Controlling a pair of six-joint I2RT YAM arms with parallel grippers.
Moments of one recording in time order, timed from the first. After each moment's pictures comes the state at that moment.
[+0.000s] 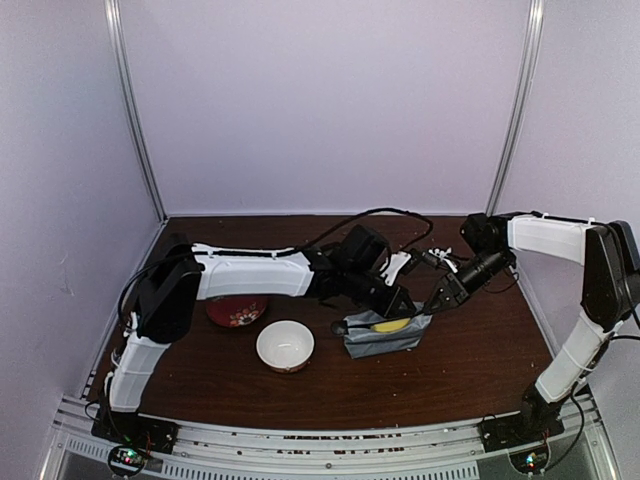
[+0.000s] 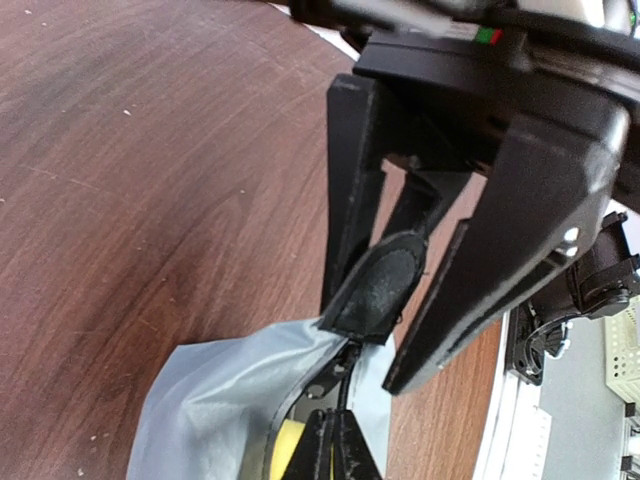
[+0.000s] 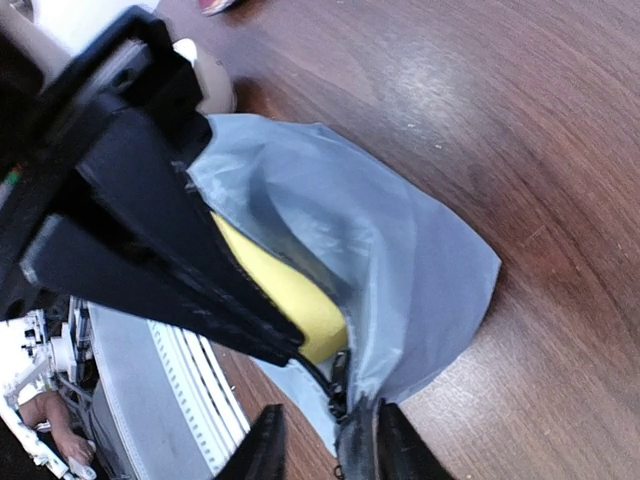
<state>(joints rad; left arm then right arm) -1.06 2.30 1.86 -0.20 0.43 -0.32 0.23 1.65 1.14 -0.99 -0.82 -0.44</state>
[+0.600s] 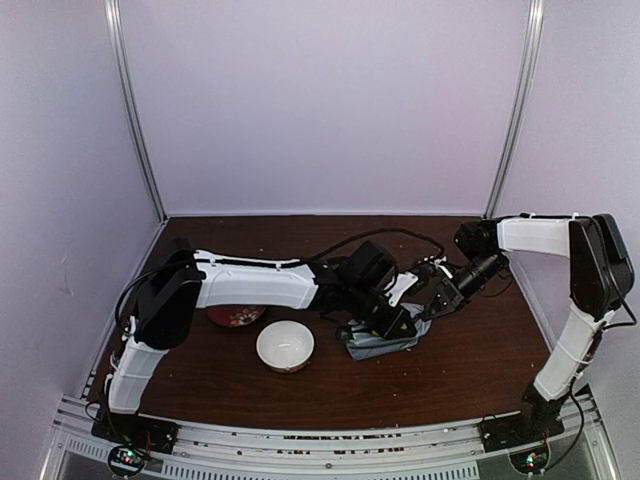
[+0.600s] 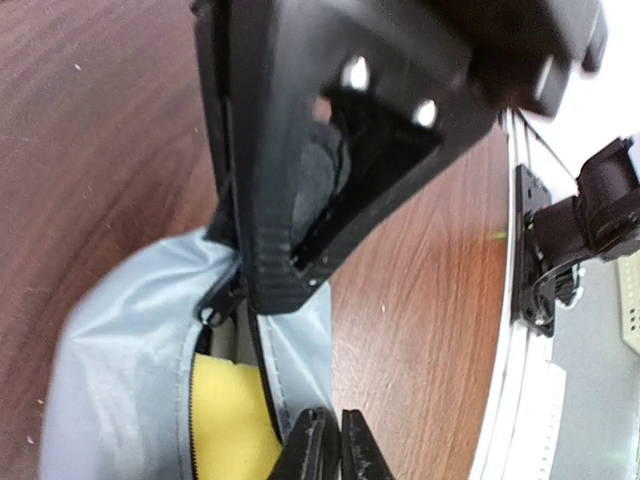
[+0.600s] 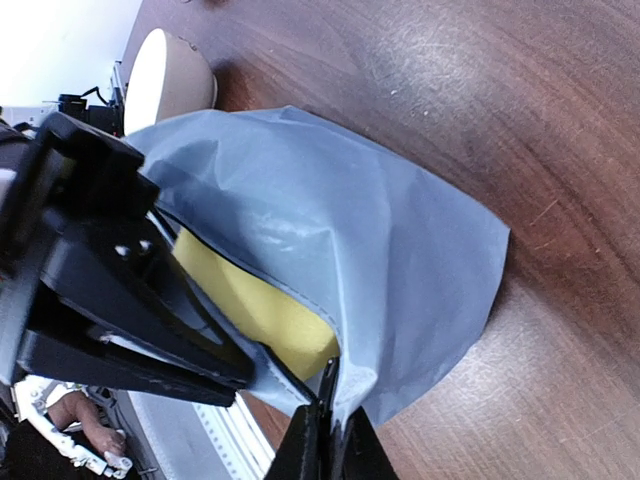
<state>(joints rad) -1.11 2.28 1.82 -0.26 0.42 -0.25 0.23 1.74 1.16 -1.01 -0.81 -0.42</state>
